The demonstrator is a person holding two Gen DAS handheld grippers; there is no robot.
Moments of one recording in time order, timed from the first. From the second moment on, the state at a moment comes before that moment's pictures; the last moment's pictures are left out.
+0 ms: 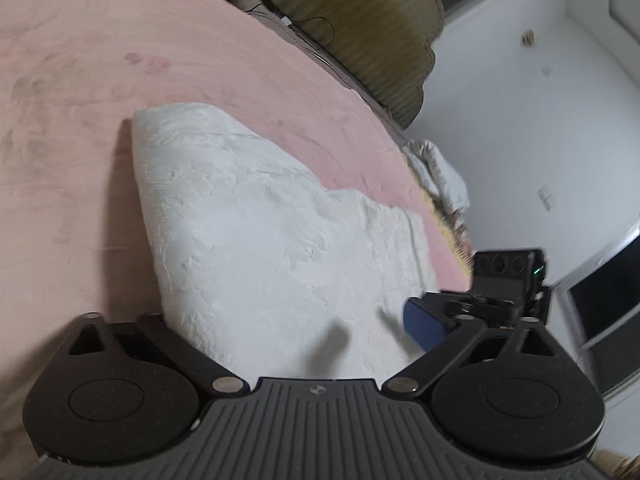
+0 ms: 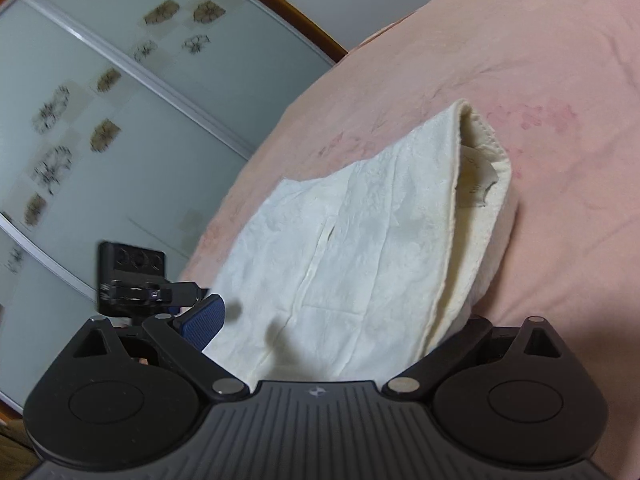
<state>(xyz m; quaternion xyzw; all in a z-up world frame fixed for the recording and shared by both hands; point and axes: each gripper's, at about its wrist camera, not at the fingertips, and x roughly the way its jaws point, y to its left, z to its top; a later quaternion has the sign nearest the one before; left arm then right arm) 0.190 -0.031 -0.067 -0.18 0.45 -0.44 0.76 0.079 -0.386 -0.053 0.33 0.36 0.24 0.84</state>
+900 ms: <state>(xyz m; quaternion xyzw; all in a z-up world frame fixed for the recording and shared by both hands) 0.301 -0.017 -0.027 -0.06 0.37 -0.28 0.88 0.238 -0.351 -0.027 0.21 0.32 0.17 0.91</state>
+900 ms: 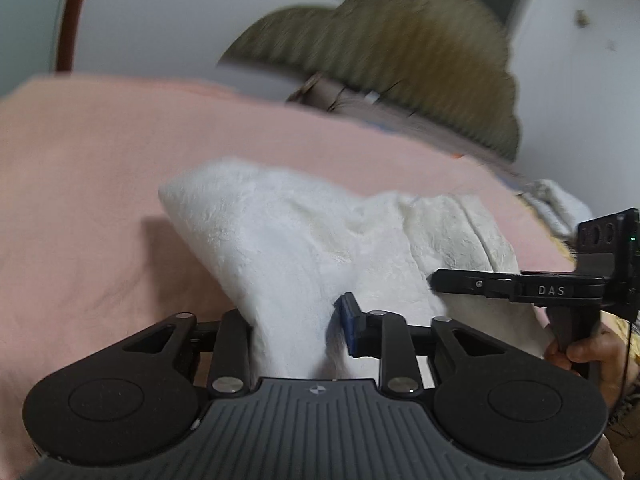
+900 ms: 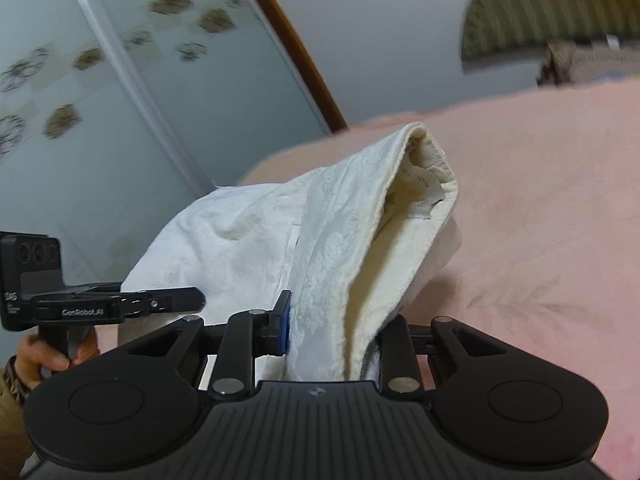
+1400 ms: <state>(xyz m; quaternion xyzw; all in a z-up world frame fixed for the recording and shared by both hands) 0.220 0.031 -0.015 -0.06 0.36 -0.20 0.91 0.128 -0.351 0.002 0.22 0.25 0.15 0.93</state>
